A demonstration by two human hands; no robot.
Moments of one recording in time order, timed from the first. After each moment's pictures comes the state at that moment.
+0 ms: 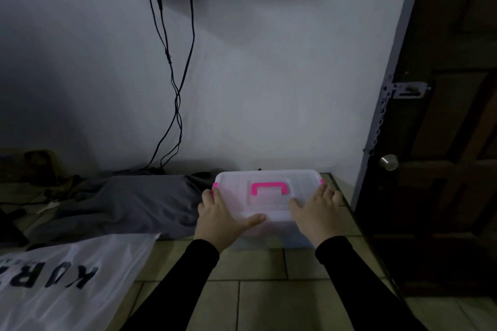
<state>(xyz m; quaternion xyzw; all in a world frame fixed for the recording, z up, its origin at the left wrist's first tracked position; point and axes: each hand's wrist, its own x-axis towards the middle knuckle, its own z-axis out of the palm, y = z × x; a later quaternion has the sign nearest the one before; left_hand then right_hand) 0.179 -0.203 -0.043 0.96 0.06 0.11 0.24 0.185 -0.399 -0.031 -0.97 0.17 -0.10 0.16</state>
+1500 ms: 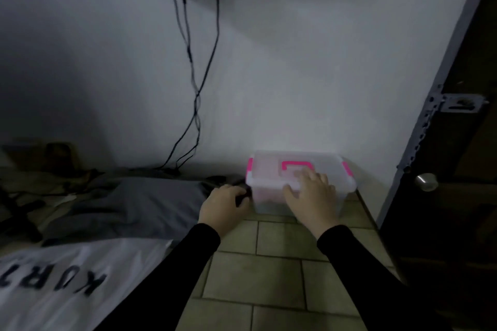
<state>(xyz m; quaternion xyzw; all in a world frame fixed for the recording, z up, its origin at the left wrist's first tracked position) 0.233 -0.171 -0.019 0.97 -0.02 0.13 0.20 0.257 -0.365 -0.011 -0.96 -0.05 -0.19 0.18</state>
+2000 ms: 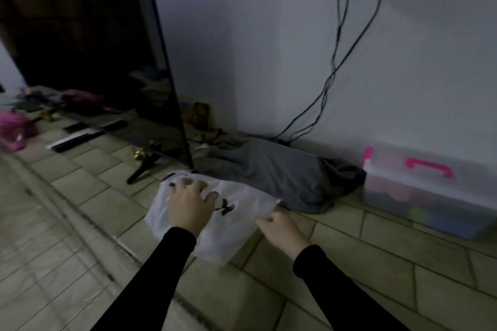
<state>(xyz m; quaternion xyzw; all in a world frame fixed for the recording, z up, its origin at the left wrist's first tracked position) 0.052 0.046 -0.057 0.90 0.36 0.23 0.10 0.128 -0.143 -0.061 -0.85 -0.19 0.26 0.42</state>
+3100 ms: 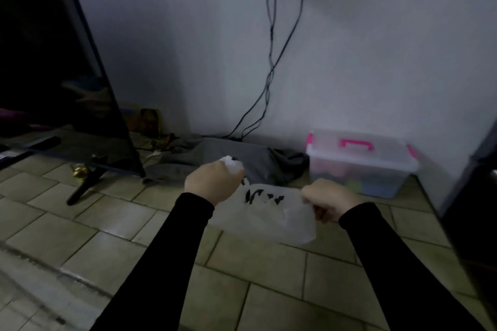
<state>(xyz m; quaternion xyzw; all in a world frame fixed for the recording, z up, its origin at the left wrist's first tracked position) 0.095 -0.064 0.034 0.98 0.01 0.17 0.05 0.161 -0.283 0.015 -0.90 -0.05 0.22 0.37</state>
